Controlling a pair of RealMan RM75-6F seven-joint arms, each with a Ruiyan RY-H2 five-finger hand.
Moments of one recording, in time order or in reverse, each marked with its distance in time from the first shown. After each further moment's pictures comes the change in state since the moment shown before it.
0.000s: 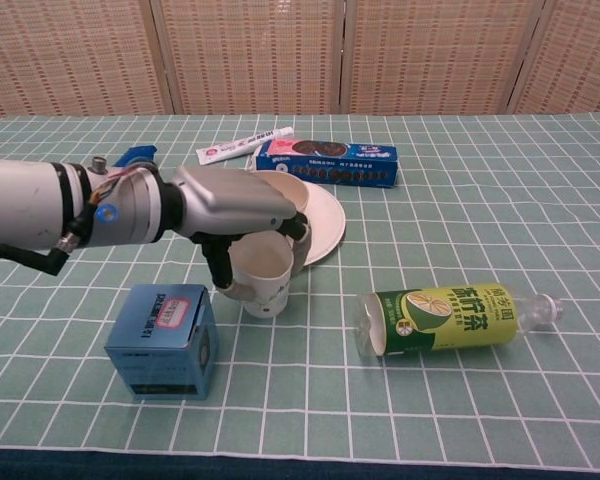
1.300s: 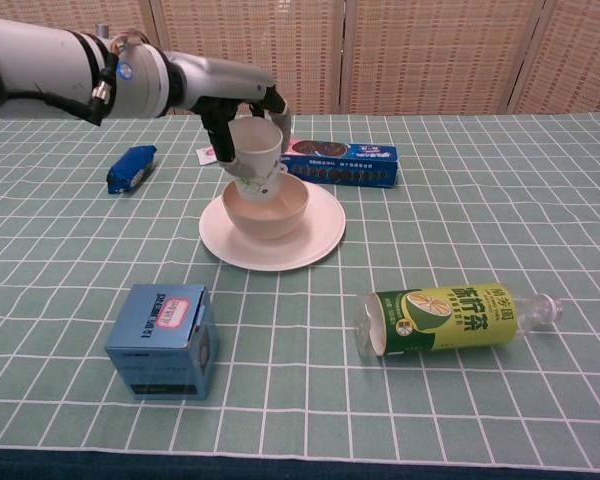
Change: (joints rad) left arm -0.115 0.081 -0.127 0.099 -0.350 -0.027 -0.018; right arm -0.007 0.000 -0.005 0.001 -0.002 0.003 0.007
